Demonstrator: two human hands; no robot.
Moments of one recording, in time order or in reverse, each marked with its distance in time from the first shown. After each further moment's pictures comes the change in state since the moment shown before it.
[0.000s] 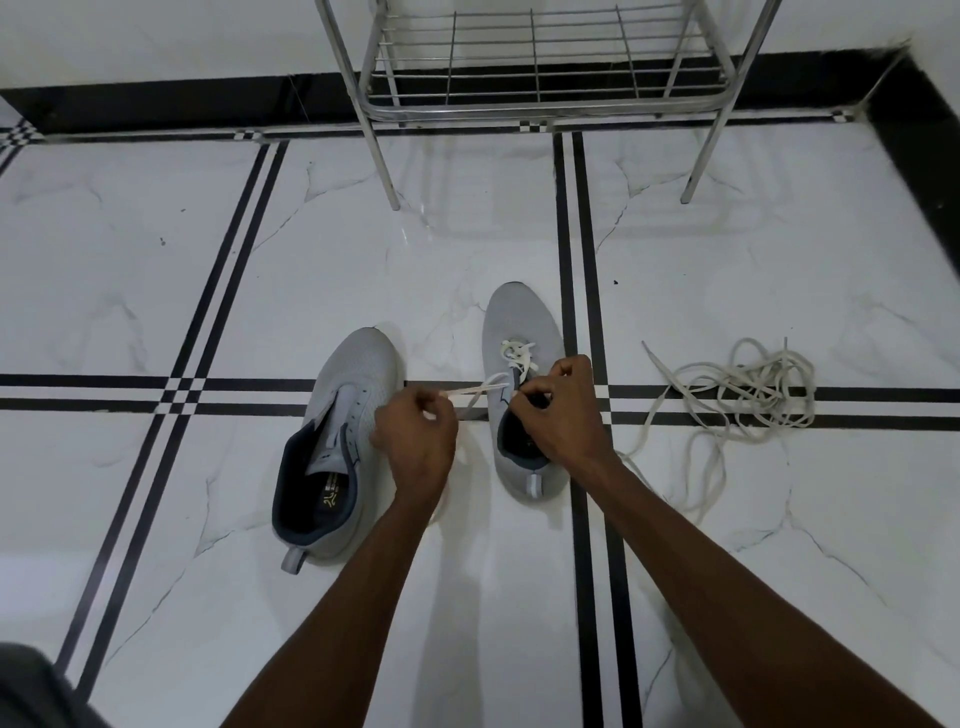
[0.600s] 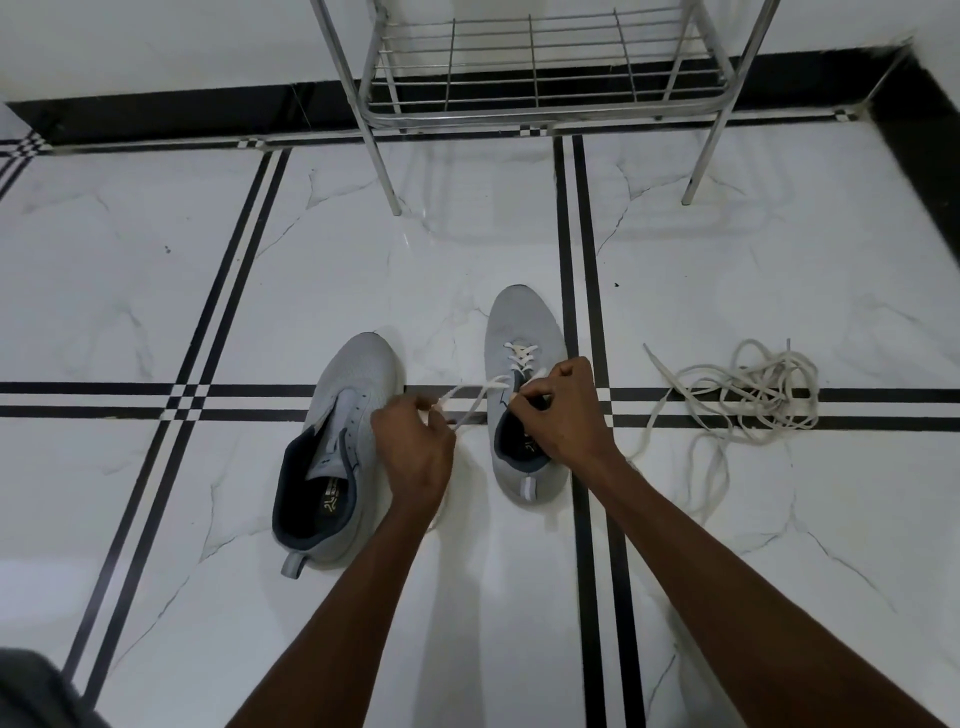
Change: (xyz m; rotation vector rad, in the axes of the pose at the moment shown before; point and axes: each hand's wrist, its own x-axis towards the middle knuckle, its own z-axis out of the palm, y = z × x) left_hand -0.001 -0.007 -0.009 0.162 -0.006 0.074; right_hand 0.004 -0.001 -0.004 -0.010 -0.054 -0.015
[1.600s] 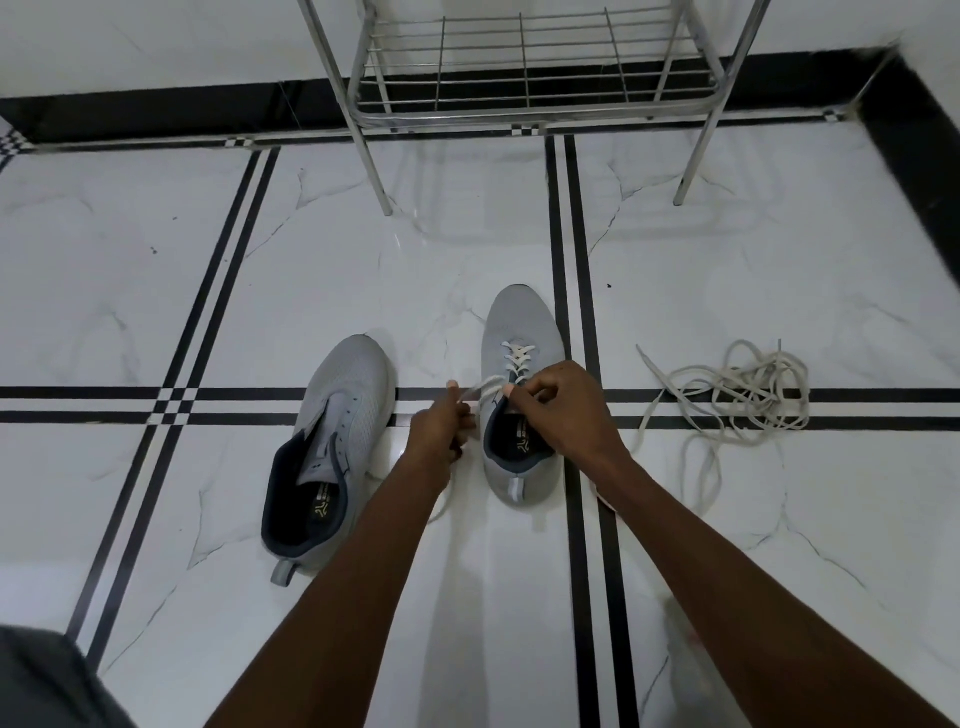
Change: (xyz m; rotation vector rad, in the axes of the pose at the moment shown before) left_hand 0.022 0.025 0.027 -0.617 -0.490 -0.776; right_hand 0.009 0.011 -0.009 0.092 0.039 -0.050
